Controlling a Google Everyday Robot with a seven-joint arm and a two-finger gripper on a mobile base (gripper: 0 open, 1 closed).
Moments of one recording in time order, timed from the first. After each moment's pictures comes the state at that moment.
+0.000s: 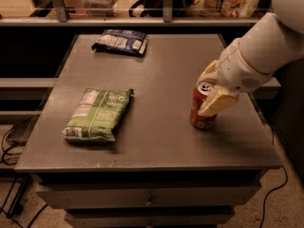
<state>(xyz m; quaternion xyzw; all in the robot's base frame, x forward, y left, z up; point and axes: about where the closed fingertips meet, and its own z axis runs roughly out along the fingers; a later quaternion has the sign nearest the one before) 0.493 -0.124 0.903 -0.69 0.69 0.03 0.24</state>
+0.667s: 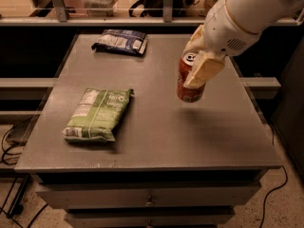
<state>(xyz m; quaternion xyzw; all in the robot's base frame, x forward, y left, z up) 0.527 -0.087 0.971 -0.69 0.66 0.01 0.28</state>
